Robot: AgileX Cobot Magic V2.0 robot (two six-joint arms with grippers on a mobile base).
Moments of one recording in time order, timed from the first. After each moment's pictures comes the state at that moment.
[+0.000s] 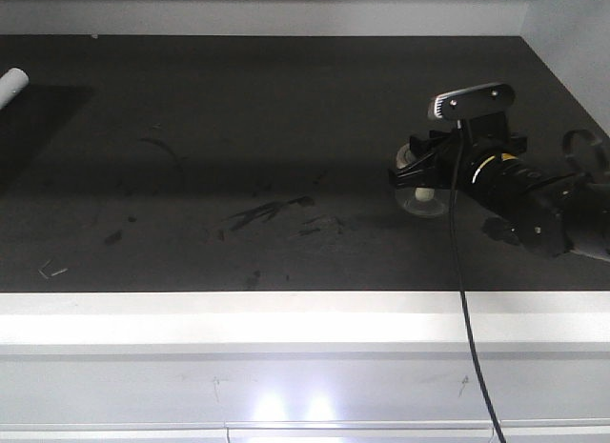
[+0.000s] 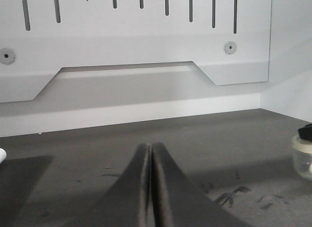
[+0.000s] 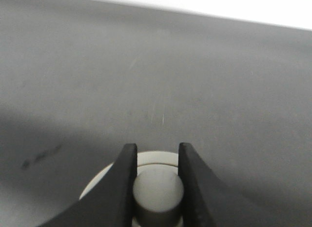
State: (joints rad) left arm -0.20 0.39 -0.23 0.15 -0.23 -0.18; right arm 0.20 1.75 -1.02 -0.17 -0.36 0.08
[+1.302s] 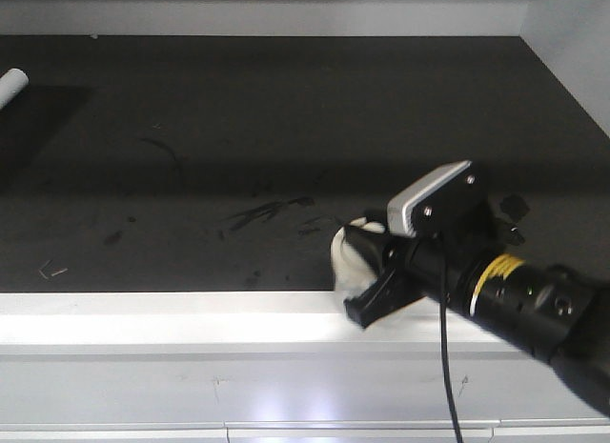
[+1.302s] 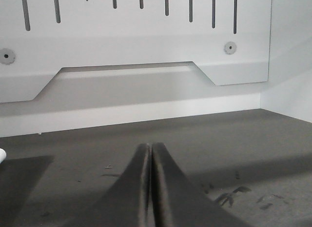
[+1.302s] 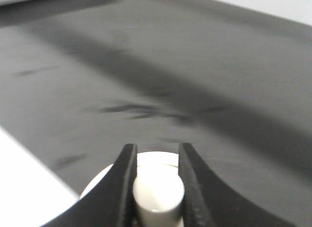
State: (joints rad) left arm -0.20 0.39 -0.23 0.15 -0.23 -0.18; right arm 0.53 1.32 -0.61 -0.34 -0.34 0.23
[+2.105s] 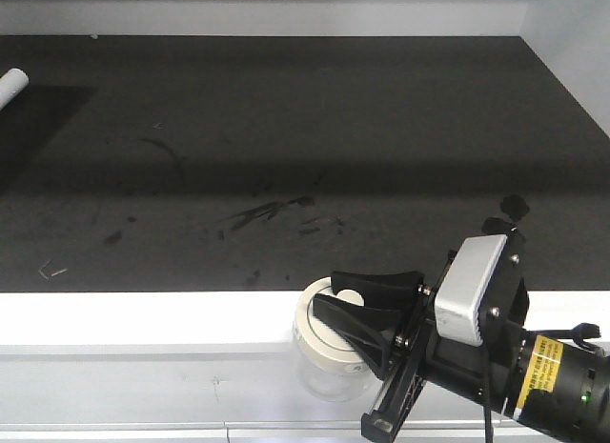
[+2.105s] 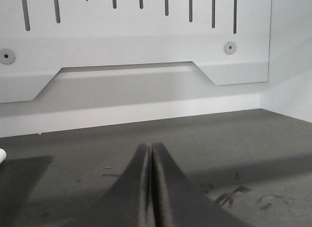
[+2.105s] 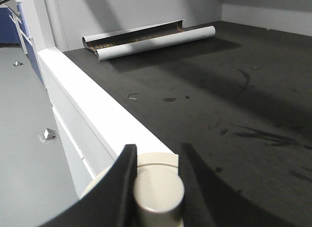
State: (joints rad) left arm -0.20 0.39 -0.23 0.15 -0.23 -0.18; right arm 0.56 1.16 -0.42 -0.72 -0.66 0.61
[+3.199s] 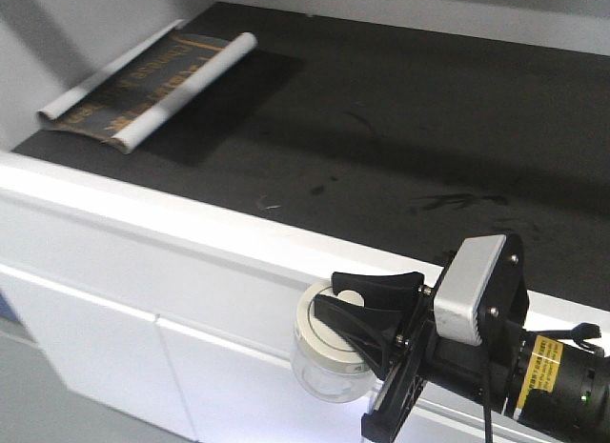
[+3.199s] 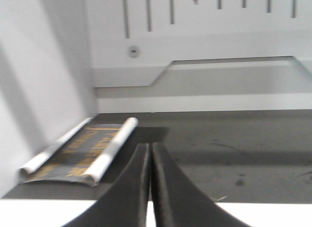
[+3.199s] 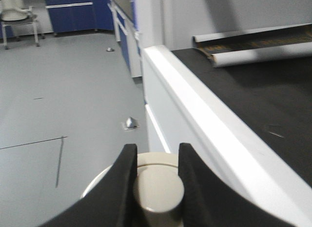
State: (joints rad) left arm -0.20 0.39 -0.23 0.15 -0.23 -0.18; right arm 0.56 1.16 -0.42 -0.72 -0.66 0.61
